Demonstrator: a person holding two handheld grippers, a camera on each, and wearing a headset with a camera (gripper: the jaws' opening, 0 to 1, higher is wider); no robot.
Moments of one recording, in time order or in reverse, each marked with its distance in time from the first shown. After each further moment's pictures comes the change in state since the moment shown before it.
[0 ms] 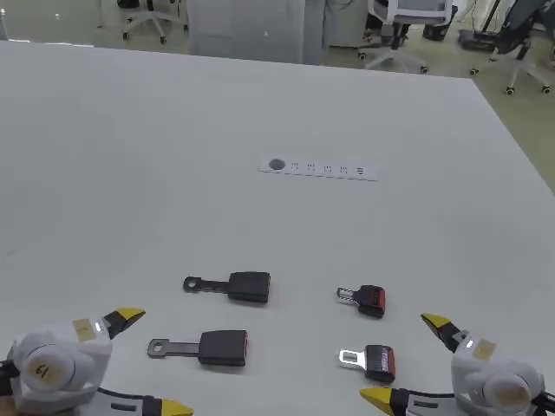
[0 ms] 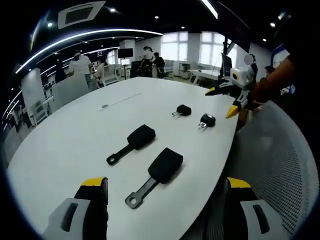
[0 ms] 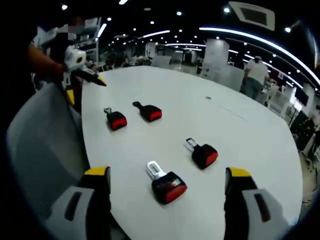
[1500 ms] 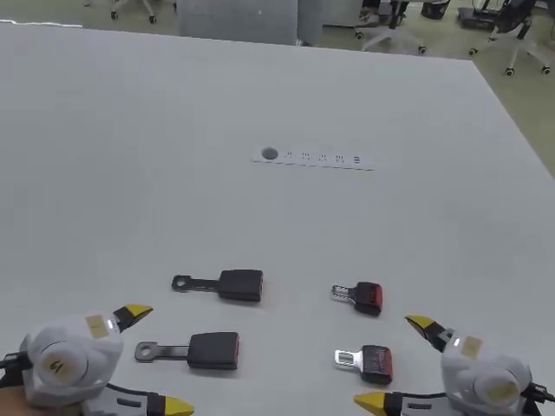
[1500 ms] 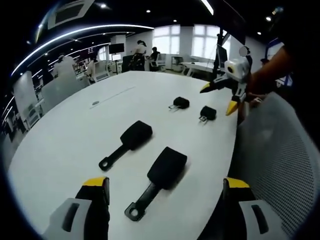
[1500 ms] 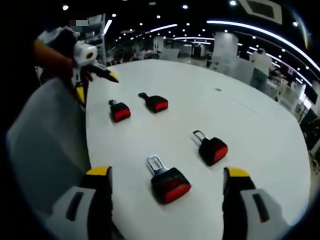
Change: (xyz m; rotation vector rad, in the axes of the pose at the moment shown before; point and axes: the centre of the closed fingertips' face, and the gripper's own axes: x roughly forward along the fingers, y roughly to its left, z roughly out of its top) left arm 0.041 0.008 -0.004 0.049 0.064 -0.062; right arm 0.023 -0.001 -0.017 0.000 0.061 0.099
